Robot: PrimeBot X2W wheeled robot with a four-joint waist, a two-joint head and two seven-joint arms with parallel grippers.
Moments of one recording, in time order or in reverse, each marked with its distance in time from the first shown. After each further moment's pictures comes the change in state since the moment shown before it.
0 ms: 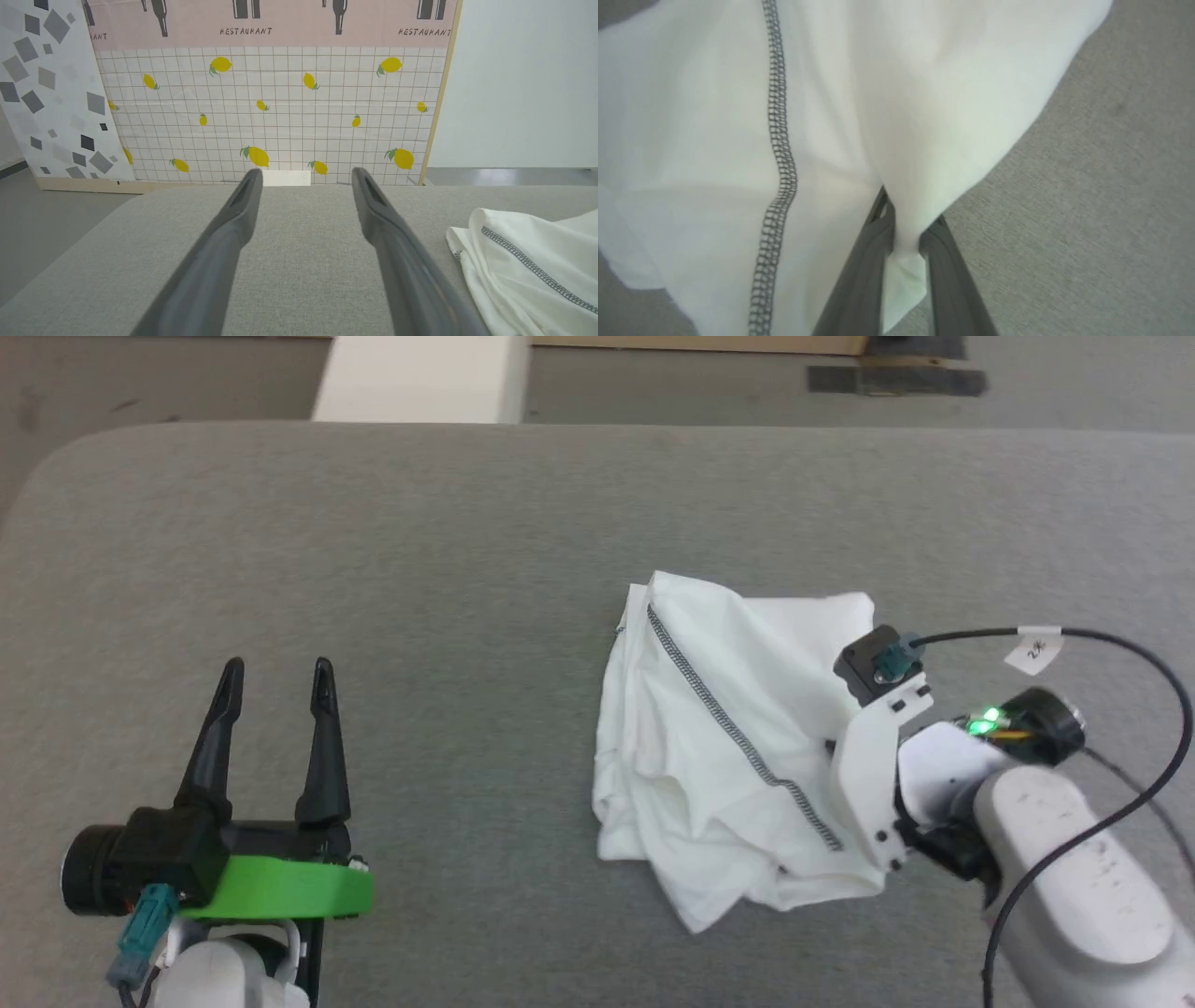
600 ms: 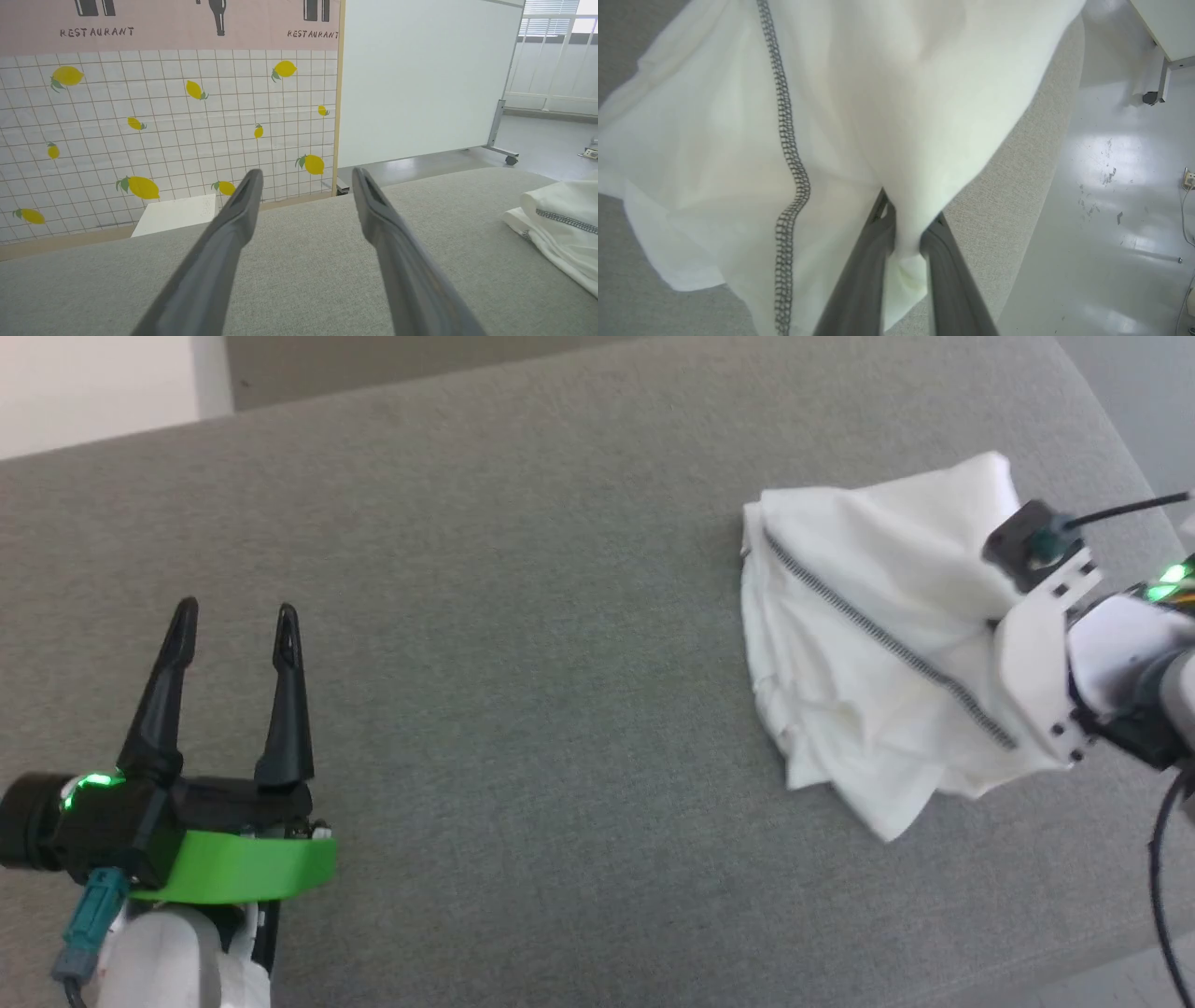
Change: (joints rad) left arm -0.042 0.072 0.002 -0.091 0.012 0.000 0.000; right arm -0.252 -0.416 0.230 -0.077 0.195 0.000 0.004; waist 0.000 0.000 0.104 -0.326
